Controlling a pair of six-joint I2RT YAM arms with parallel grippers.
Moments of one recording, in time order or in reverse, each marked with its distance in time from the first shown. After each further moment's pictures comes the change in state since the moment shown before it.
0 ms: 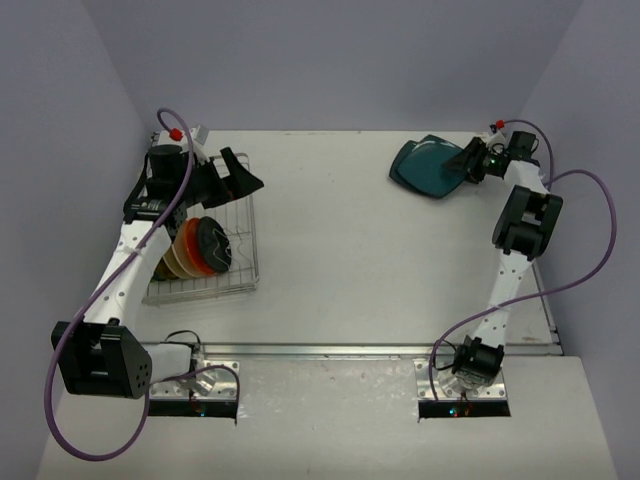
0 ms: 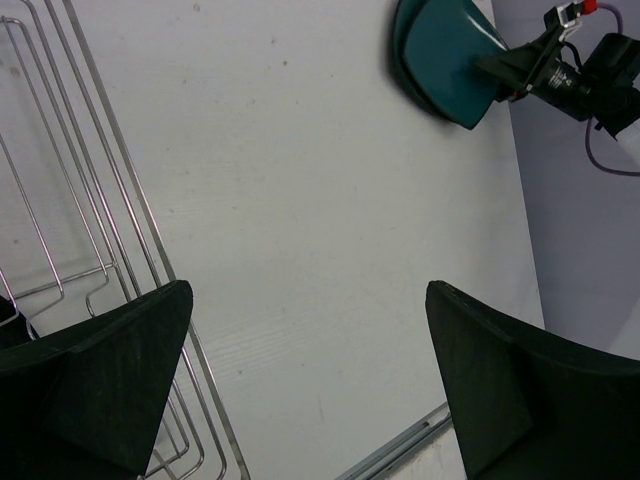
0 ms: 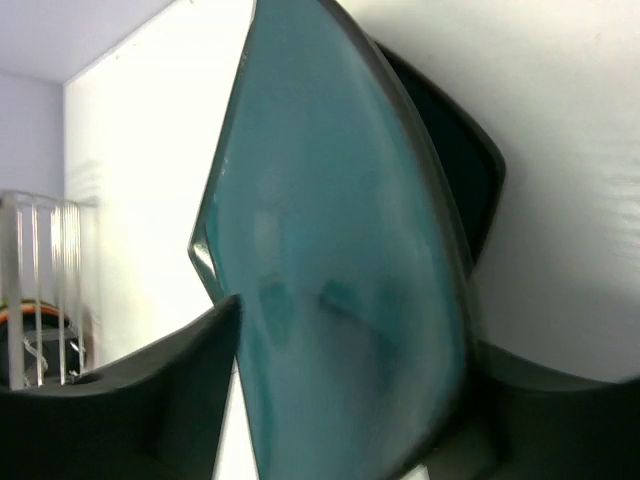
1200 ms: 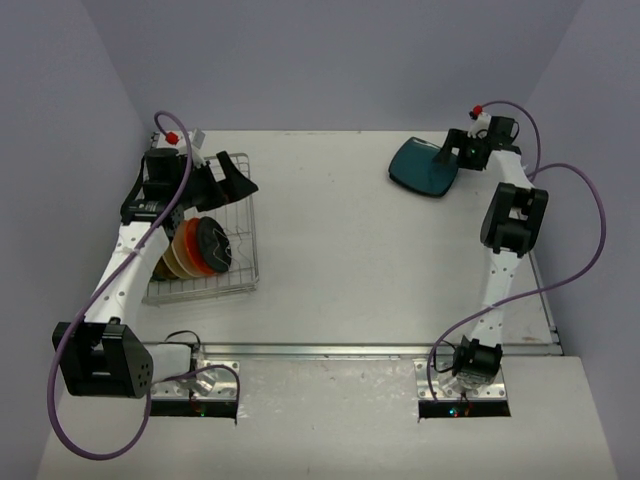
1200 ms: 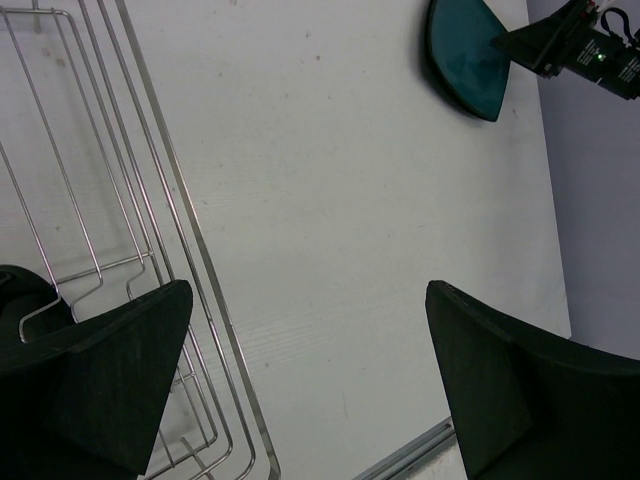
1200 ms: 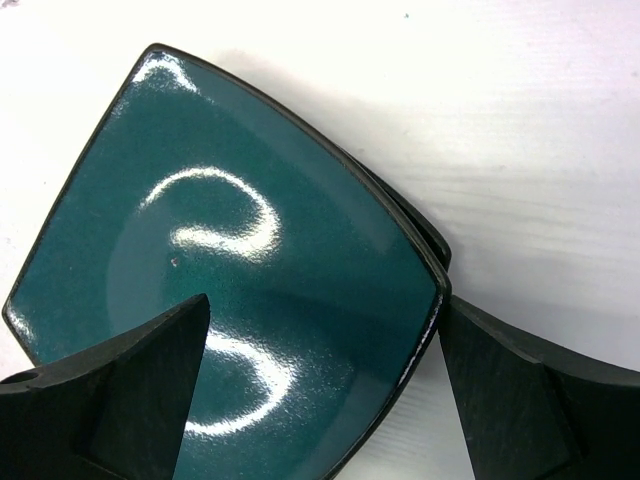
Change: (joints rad) left arm 0.032 -0.002 -0.020 -0.019 -0.012 0.044; right arm 0.123 -0.049 0.029 0.005 0.438 -0.232
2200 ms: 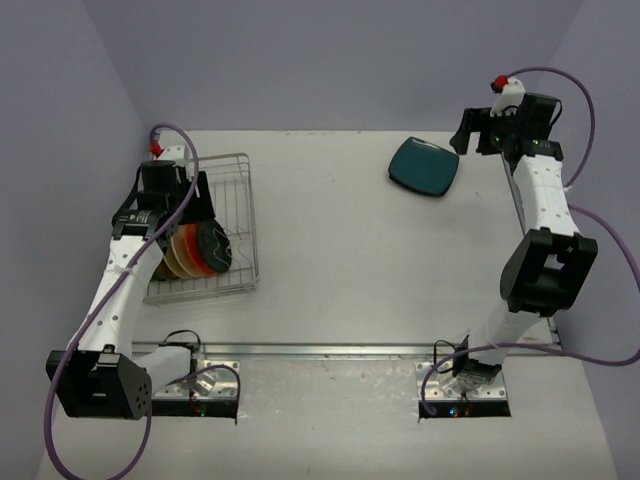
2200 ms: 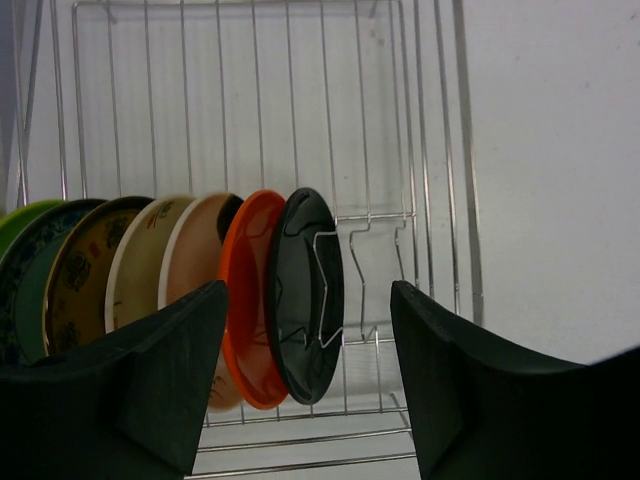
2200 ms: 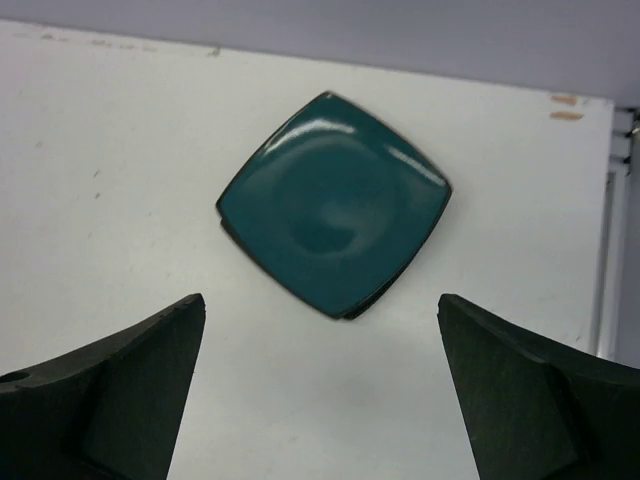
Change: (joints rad) left arm 0.001 -0.104 -0.017 -0.237 -0.545 0.292; right arm 0.032 -0.796 -0.550 -0.023 0.068 -0.127
